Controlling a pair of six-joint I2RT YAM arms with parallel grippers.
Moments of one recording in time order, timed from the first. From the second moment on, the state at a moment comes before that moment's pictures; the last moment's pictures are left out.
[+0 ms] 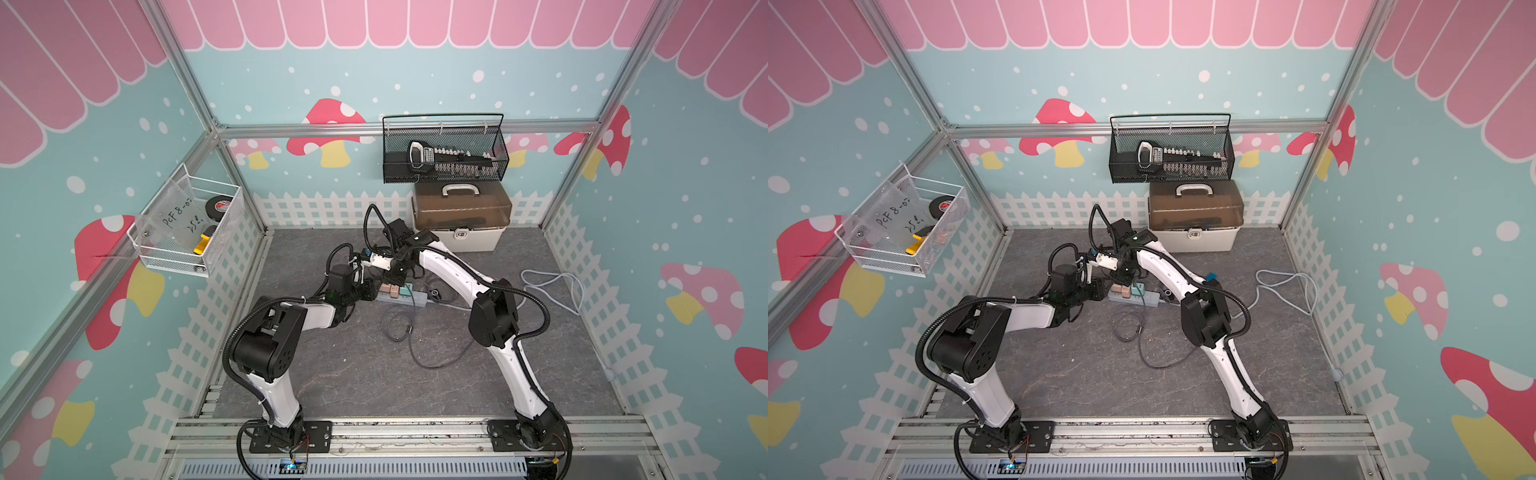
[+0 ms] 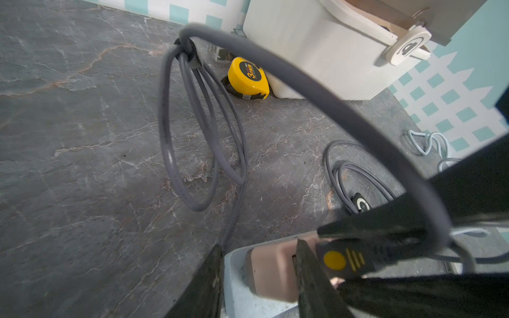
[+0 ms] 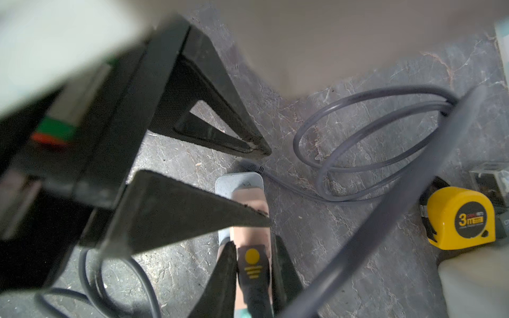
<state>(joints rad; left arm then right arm) -0.32 1.81 0.82 0.50 0.31 -0.35 0.66 2.39 2.33 -1.08 -0.22 -0.66</state>
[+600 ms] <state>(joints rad) -0.33 1.81 0.82 0.50 0.29 -0.37 0.66 2.43 2.40 -1.16 -0.21 -0.68</state>
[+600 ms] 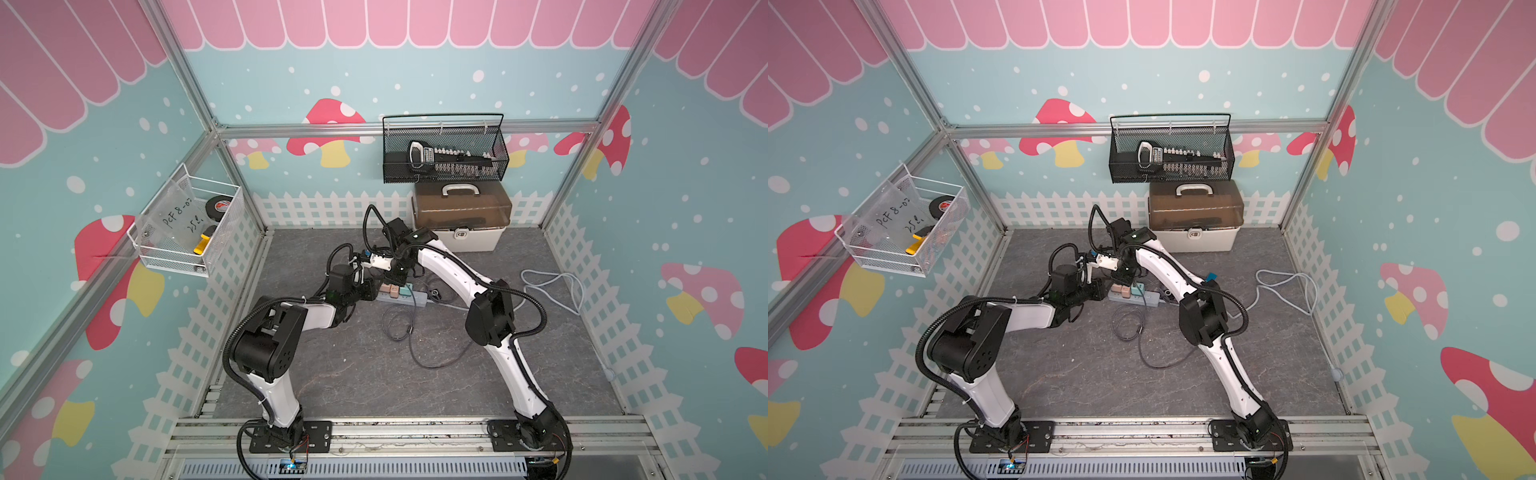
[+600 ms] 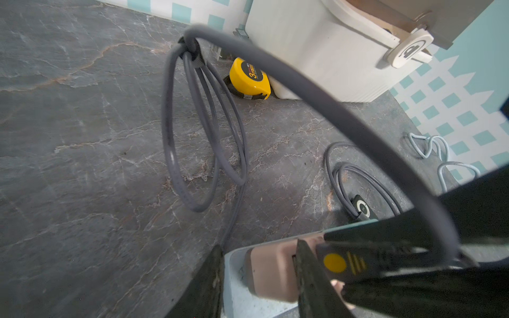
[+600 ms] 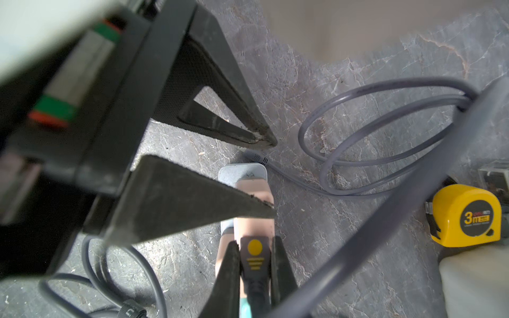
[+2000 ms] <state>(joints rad) -0.37 1.72 0.75 0.42 0.15 -0.38 0.67 2.42 2.38 -1.16 -0.14 -0.58</state>
